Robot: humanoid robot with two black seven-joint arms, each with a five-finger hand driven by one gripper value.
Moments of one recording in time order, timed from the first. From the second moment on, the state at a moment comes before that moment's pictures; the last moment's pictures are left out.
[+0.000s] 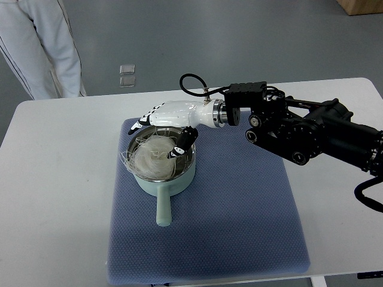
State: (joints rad) left arm -0.03 0.00 -0.04 -0.16 0.01 -0.01 0.17; right arm 1.11 -0.10 0.29 0.87 -1.67 0.18 0.48
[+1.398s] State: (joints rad) left arm -0.03 0.00 -0.04 -0.16 0.01 -0.01 0.17; right arm 0.81 -0.14 0.80 0.54 -0.42 -0.06 0.49
